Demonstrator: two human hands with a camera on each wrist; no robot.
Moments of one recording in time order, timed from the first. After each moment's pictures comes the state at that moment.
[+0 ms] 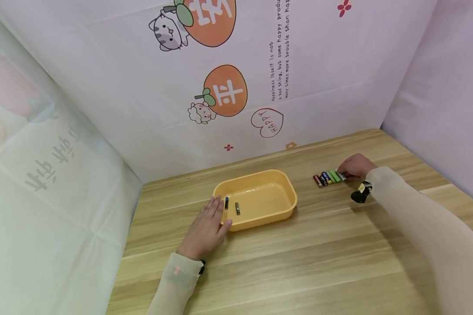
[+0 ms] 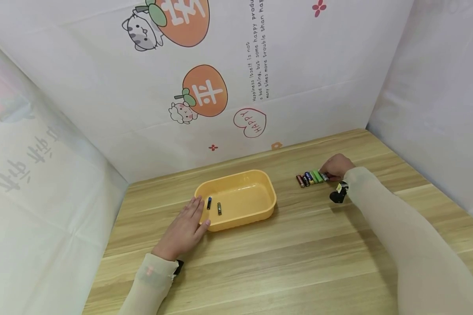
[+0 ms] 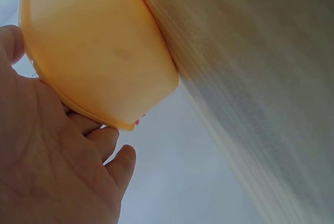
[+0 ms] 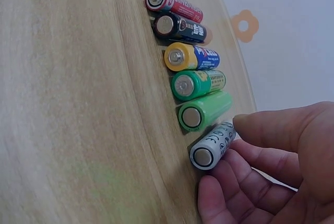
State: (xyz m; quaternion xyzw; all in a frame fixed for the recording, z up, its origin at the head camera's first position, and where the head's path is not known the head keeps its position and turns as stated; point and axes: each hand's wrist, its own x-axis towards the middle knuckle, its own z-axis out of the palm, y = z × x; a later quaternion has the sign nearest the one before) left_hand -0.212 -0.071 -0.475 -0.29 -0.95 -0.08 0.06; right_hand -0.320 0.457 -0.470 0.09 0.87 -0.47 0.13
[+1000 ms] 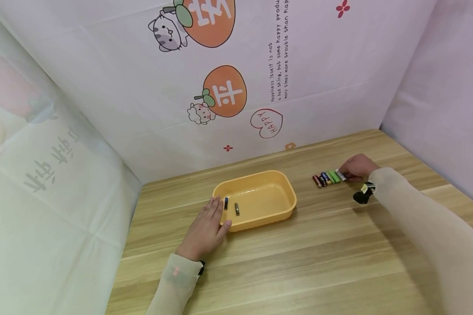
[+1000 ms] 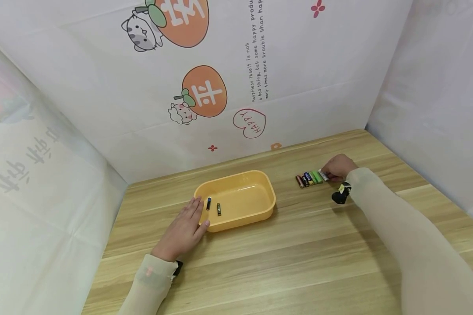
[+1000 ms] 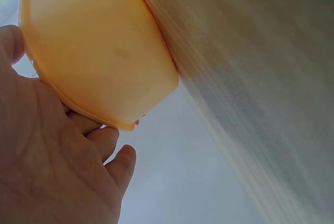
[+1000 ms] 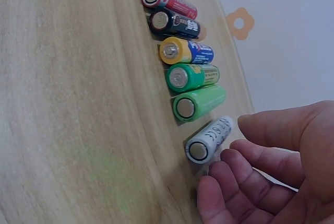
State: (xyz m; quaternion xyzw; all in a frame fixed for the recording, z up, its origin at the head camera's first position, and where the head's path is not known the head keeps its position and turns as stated) left_hand -0.214 -0.072 -0.478 -0.29 -0.95 -0.08 0.06; right_hand -0.319 0.465 -0.472 0.09 0.85 -0.50 0.13
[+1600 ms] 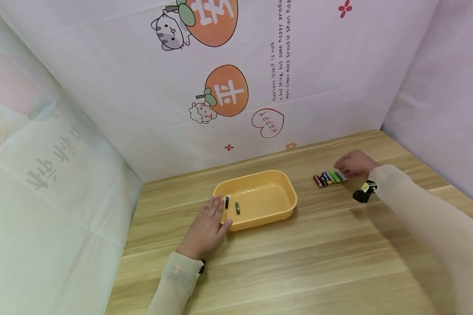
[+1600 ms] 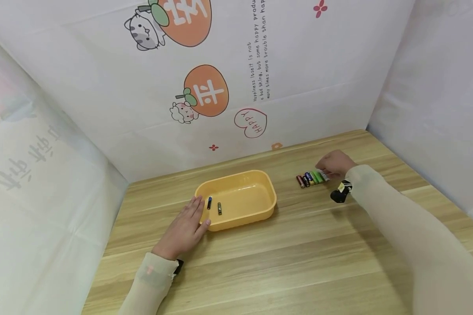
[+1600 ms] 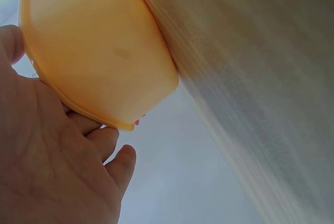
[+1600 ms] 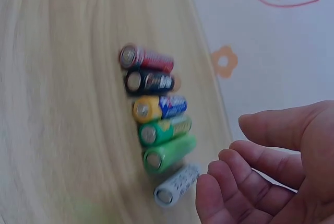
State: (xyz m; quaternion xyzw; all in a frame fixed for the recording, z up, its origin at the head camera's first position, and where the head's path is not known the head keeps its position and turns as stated) left_hand -0.211 -0.072 -0.476 -0.29 -0.95 -0.09 0.06; right_hand -0.311 0.448 -0.450 0.02 0.87 -0.47 0.12
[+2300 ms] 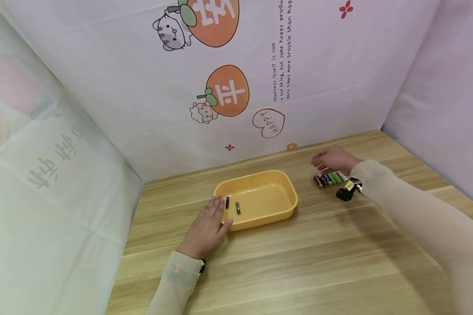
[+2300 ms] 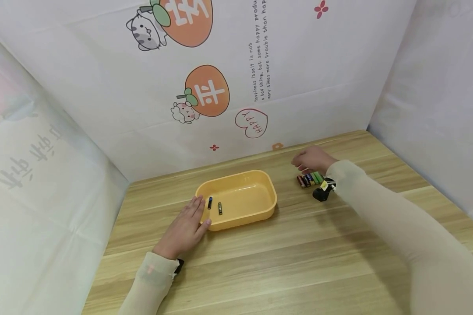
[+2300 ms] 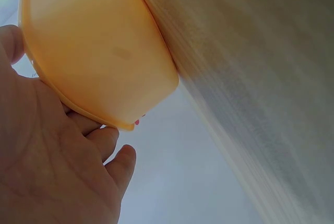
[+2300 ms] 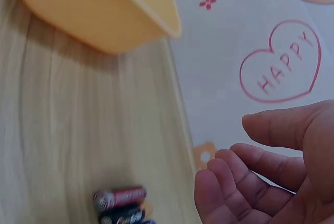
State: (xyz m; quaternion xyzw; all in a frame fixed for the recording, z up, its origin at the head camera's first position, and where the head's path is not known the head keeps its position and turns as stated) left_hand -0.213 -0.072 -0.478 -0.29 -0.95 -0.08 0.06; right_hand -0.313 0.377 -0.413 -0.03 0.87 -0.48 0.14
